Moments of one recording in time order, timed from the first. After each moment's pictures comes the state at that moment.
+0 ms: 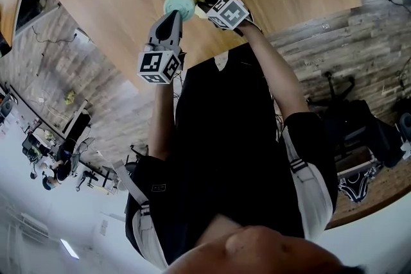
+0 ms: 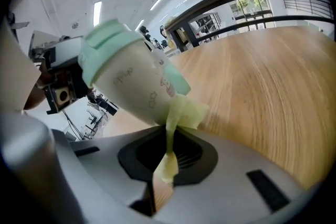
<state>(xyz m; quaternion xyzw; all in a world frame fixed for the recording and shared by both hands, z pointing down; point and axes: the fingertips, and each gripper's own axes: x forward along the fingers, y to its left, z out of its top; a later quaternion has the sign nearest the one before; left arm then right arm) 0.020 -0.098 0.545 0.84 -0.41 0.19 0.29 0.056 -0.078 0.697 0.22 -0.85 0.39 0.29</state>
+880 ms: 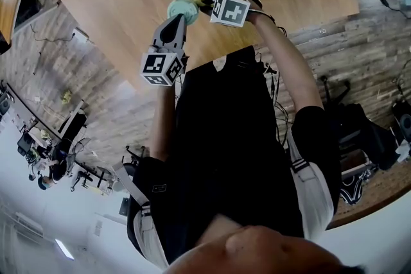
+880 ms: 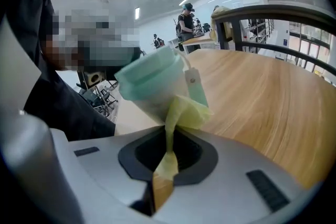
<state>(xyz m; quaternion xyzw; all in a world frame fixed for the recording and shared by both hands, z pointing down) 0.025 -0.097 0.549 0.84 -0.41 0.18 0.31 0.055 -0.080 0.652 0.03 -0.89 0.24 0.39</state>
